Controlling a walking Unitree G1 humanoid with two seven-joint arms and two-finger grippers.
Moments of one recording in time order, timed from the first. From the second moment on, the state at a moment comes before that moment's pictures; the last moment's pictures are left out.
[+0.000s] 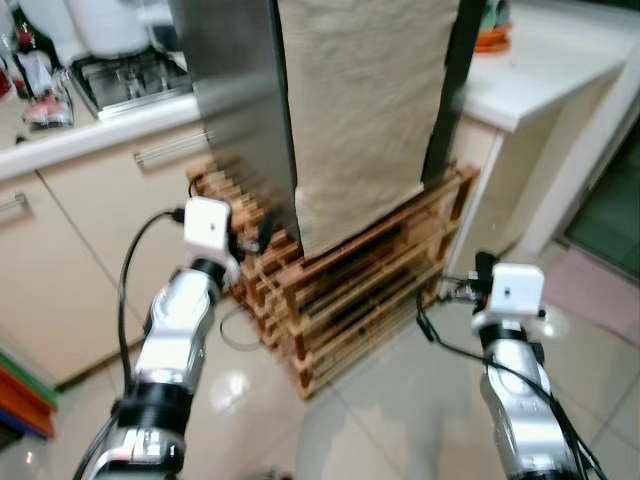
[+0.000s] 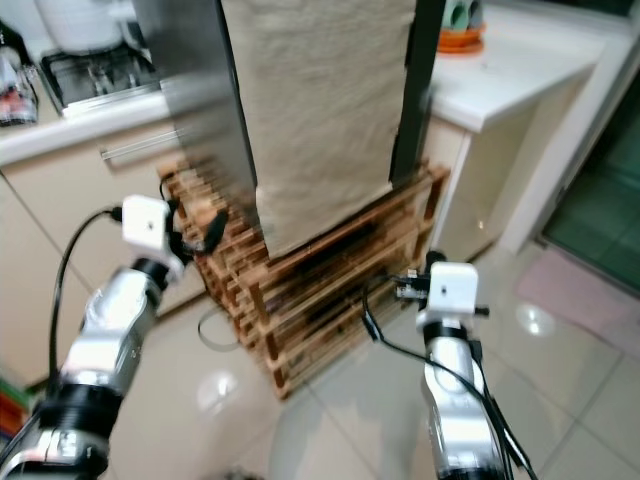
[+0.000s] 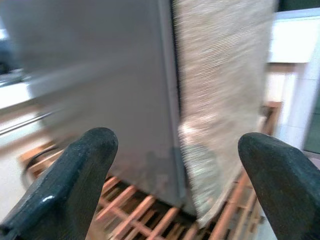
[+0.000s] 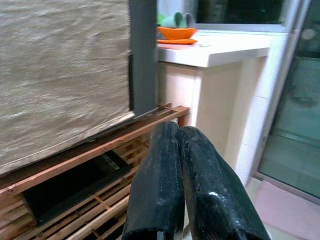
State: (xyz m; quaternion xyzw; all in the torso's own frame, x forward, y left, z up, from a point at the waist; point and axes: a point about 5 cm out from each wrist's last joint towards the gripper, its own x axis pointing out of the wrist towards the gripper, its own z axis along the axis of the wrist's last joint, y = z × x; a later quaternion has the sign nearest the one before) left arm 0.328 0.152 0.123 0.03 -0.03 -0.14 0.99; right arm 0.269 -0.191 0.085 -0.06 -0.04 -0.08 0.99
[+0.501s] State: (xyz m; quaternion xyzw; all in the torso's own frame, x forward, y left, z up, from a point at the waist) left arm 0.329 0.147 0.129 0.01 -0.05 -0.14 0.99; right arm 0.269 -0.199 0.088 -0.07 -0.06 -0.10 0.99
